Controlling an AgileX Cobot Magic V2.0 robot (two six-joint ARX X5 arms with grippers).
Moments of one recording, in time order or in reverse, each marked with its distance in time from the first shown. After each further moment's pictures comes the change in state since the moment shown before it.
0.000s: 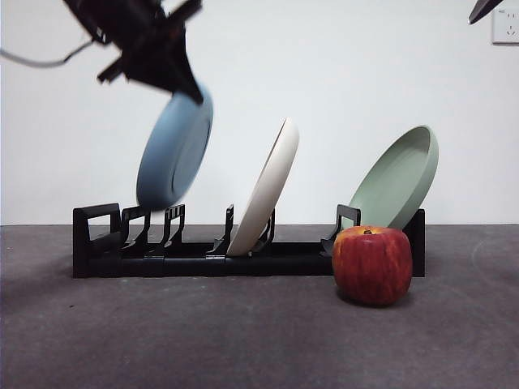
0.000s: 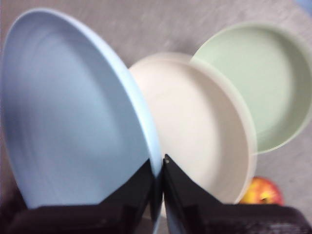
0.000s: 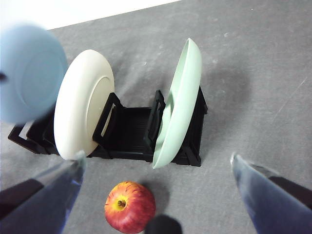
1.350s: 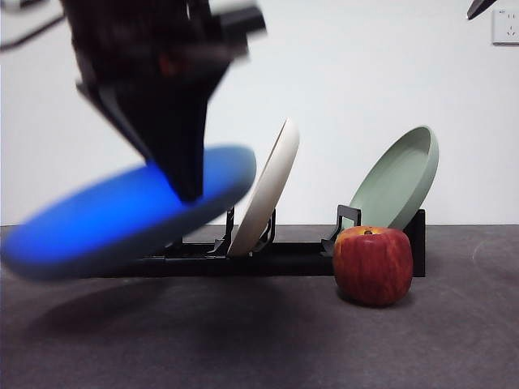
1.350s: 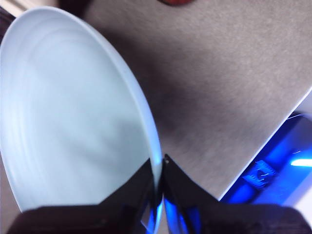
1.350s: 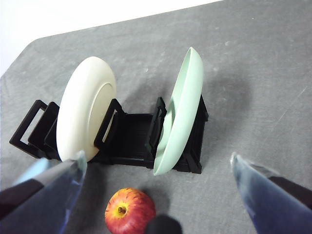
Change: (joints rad) left arm -0.793 -0.280 -0.576 -0.115 -0.740 -0.129; right arm 0.000 0.000 0.000 0.028 0.000 0.000
